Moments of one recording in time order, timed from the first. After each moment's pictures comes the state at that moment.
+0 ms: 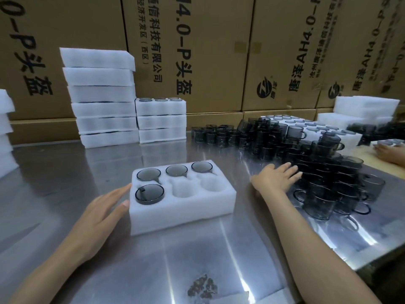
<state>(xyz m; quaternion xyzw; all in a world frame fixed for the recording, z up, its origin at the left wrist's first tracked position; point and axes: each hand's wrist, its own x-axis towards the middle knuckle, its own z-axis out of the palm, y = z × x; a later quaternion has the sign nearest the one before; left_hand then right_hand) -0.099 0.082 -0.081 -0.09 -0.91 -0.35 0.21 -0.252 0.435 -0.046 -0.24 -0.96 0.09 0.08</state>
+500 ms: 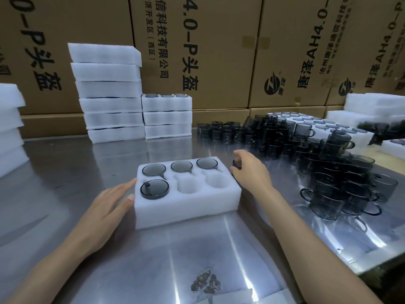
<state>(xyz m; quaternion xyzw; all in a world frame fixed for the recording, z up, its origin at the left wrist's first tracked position) -0.096 0.088 -0.079 -0.08 -0.91 -0.34 0.22 -0.234 0.400 -0.037 0.09 -0.95 0.25 0.17</state>
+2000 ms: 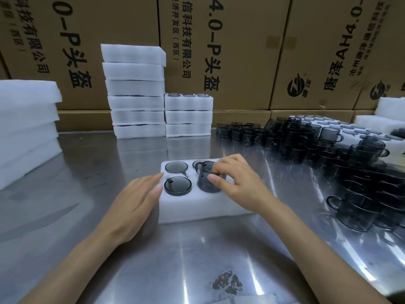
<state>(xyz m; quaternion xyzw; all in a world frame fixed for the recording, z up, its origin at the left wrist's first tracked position) -0.085 0.104 -0.066 -0.07 -0.92 -0.31 0.24 -0.173 0.350 -0.024 0.38 -0.86 0.31 0.15</state>
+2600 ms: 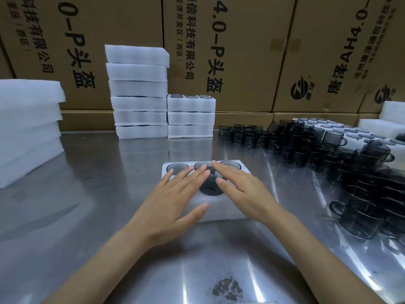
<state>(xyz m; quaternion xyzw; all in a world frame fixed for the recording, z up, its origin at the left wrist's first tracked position) -0.089 0.161 -0.042 -0.19 -0.95 -0.12 0.22 -0.172 0.356 -0.030 0.34 -0.89 0.30 0.10</state>
